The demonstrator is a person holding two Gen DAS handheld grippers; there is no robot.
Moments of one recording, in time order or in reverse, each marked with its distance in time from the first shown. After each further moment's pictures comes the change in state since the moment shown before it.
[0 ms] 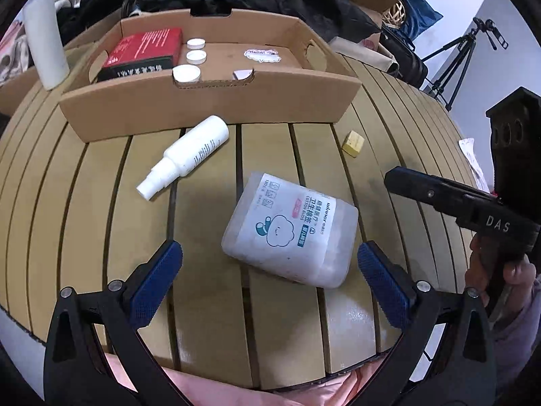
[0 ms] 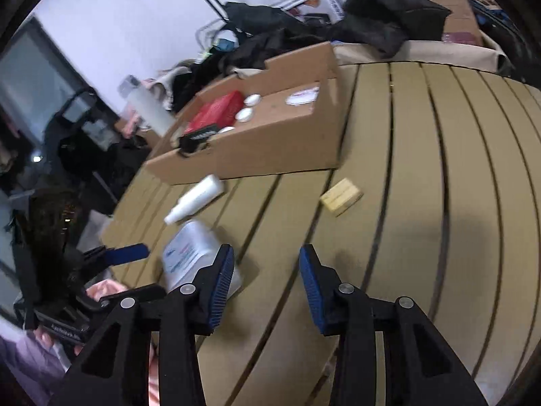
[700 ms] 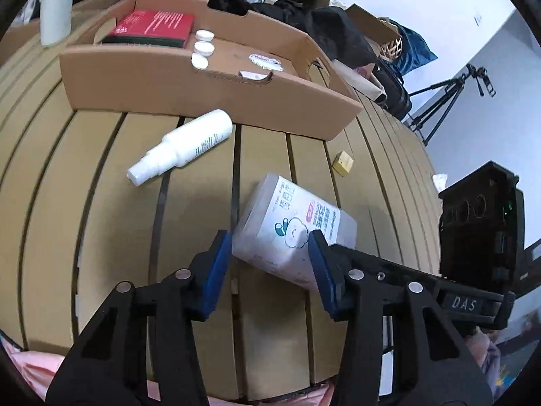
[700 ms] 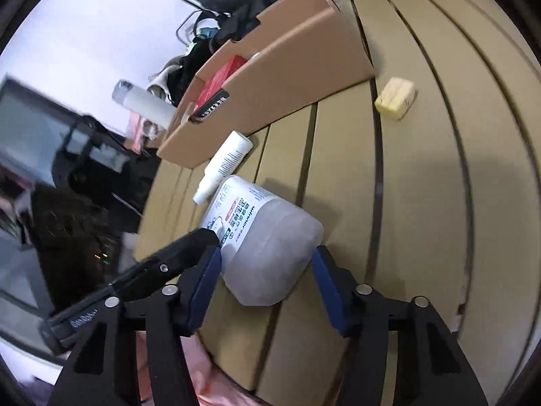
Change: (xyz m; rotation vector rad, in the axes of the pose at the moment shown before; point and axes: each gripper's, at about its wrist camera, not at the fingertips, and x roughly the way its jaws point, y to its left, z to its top) left arm 0.008 0.030 -0.003 -0.156 -0.057 -0.174; right arm 0.047 0.022 -0.040 0.269 0.062 0.169
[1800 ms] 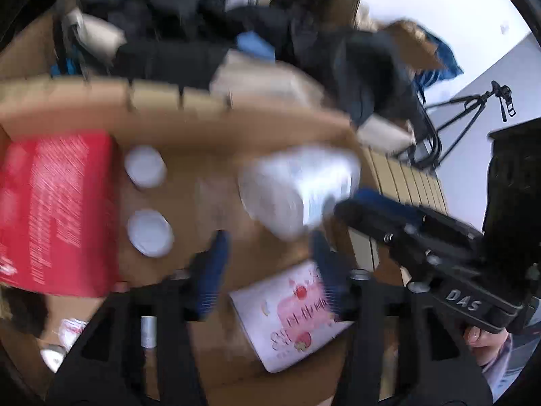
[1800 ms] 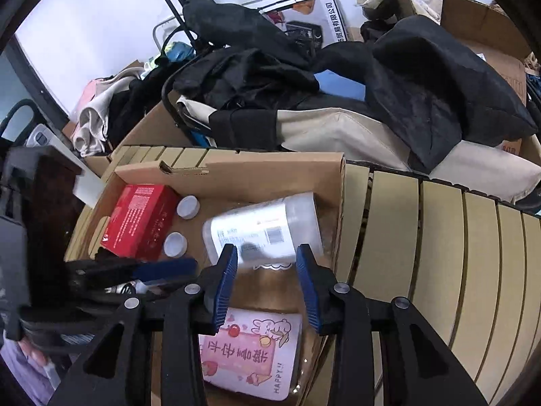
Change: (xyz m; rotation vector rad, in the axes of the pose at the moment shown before) left arm 0.106 0.016 0.233 0.065 0.073 0.015; right arm 0.047 0.024 0.251 -0.305 -0.046 -0.358
